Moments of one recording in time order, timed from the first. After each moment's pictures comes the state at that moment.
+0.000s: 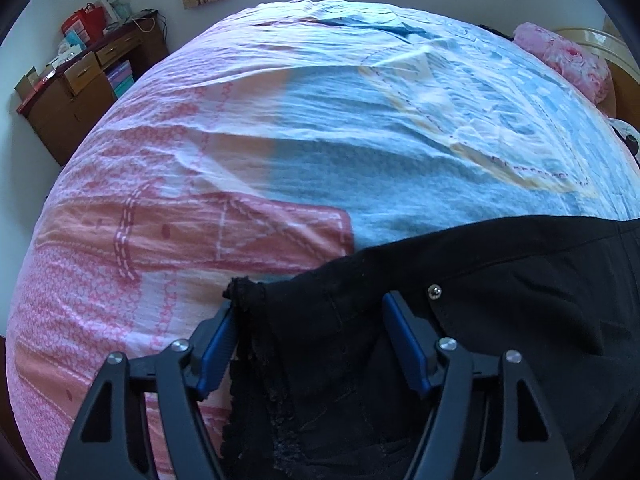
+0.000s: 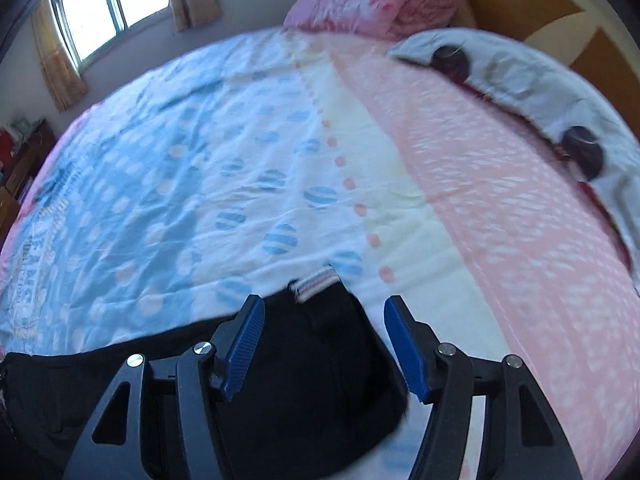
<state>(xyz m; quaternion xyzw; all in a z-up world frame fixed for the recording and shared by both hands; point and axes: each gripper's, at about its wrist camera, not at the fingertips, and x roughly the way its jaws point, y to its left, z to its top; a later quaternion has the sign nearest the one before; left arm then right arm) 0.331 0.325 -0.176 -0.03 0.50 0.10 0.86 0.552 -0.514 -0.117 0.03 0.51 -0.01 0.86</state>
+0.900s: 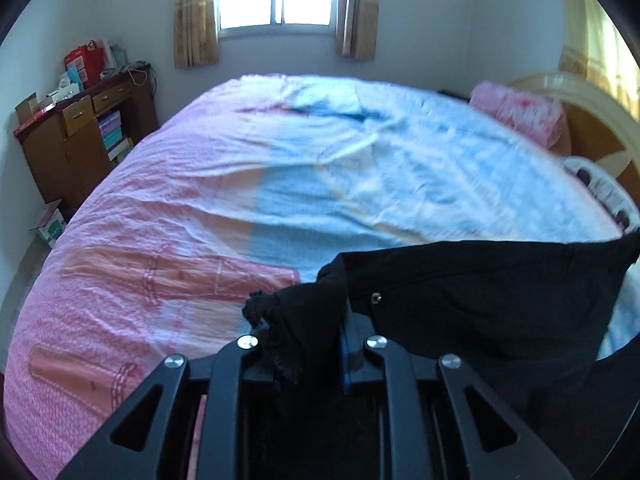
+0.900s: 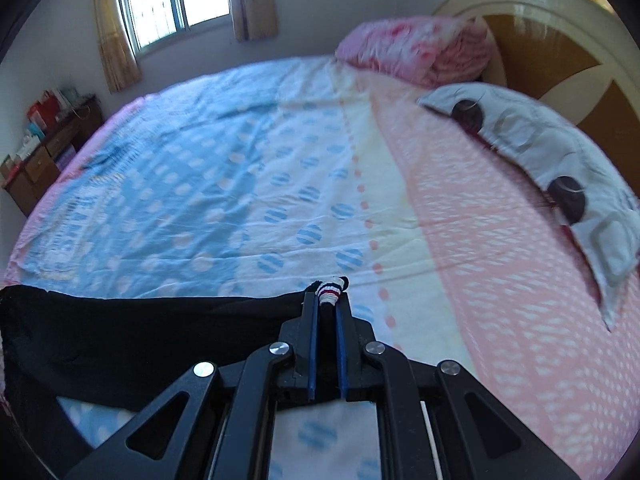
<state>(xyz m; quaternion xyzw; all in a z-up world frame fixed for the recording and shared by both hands) 0.271 0.311 -0.107 -0.06 0.37 0.04 0.93 0.440 -0.528 -0.030 0.00 0.42 0.06 0.90</state>
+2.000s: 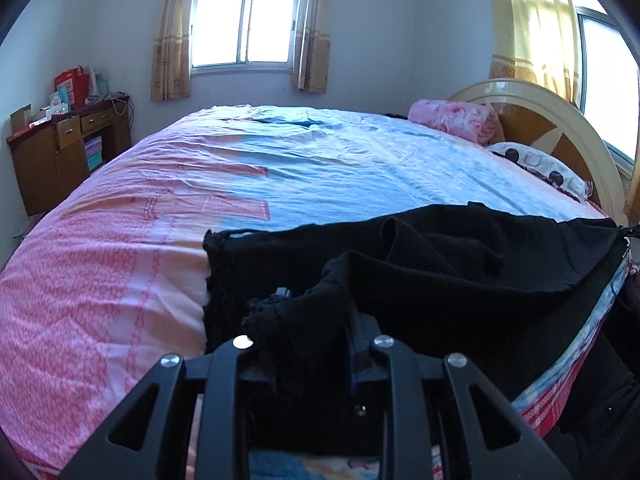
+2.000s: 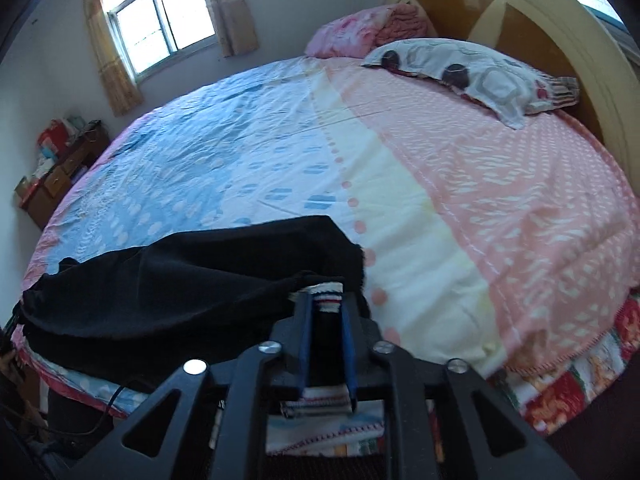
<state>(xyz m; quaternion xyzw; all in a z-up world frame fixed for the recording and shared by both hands) 0.036 0.287 -0.162 -0.04 0.29 -0.03 0.96 0.144 -0.595 -0.077 0.05 0.42 0.02 0.91</state>
